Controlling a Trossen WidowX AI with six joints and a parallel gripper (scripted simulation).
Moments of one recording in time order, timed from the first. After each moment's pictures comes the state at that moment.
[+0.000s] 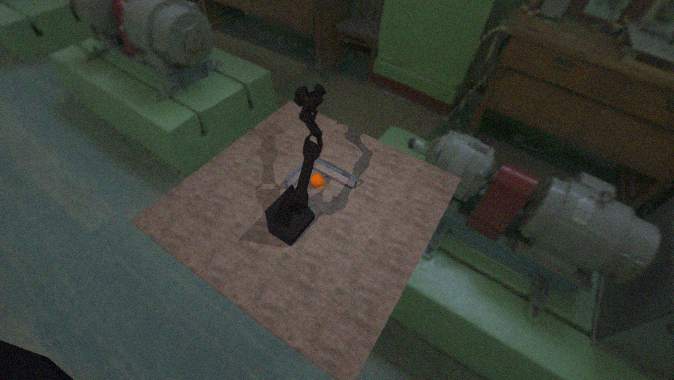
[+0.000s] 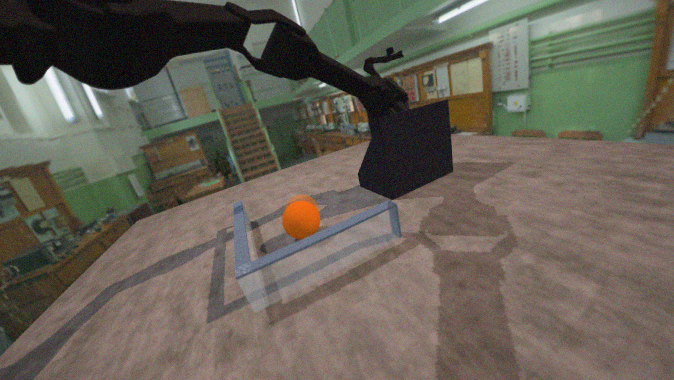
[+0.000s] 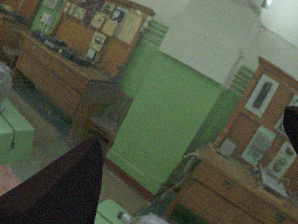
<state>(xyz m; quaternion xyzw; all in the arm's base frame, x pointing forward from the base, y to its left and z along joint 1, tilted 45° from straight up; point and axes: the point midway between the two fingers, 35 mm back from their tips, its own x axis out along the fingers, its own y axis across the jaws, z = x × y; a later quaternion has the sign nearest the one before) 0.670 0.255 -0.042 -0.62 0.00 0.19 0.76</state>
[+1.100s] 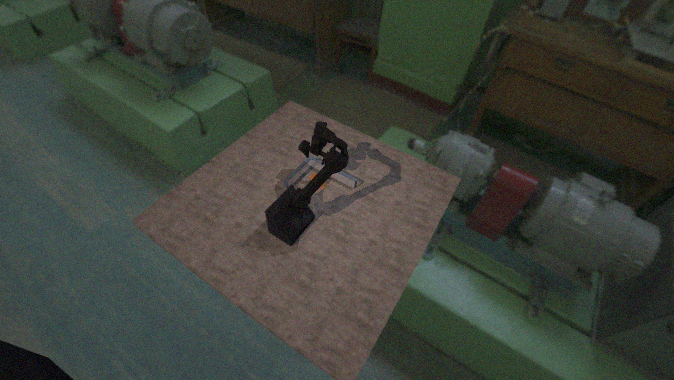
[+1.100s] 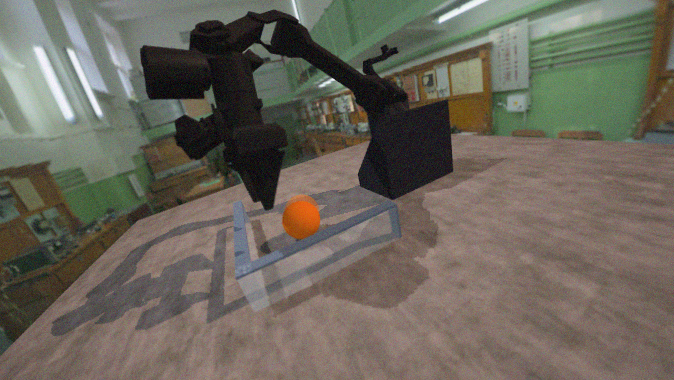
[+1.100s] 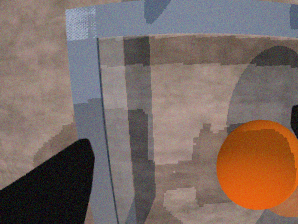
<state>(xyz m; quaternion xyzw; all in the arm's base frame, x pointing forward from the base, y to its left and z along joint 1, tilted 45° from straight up) 0.365 0.002 -0.044 -0.22 0.66 -0.23 0.68</state>
